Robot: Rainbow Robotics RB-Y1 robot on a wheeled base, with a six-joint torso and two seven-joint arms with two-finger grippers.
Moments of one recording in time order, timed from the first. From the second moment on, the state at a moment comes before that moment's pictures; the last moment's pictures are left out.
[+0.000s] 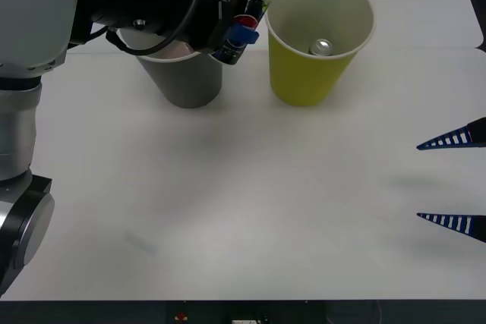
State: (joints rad) right arm 0.26 -1.13 -0.26 -2.01 1.31 -1.13 -0.09; left arm -0.88 0.40 -0.10 -1.90 -2.21 -1.57 1.38
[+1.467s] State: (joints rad) right arm 0.26 -1.13 -0.26 -2.01 1.31 -1.13 -0.09; left arm -1.31 0.16 -0.27 -1.27 -2.44 -1.41 1.37
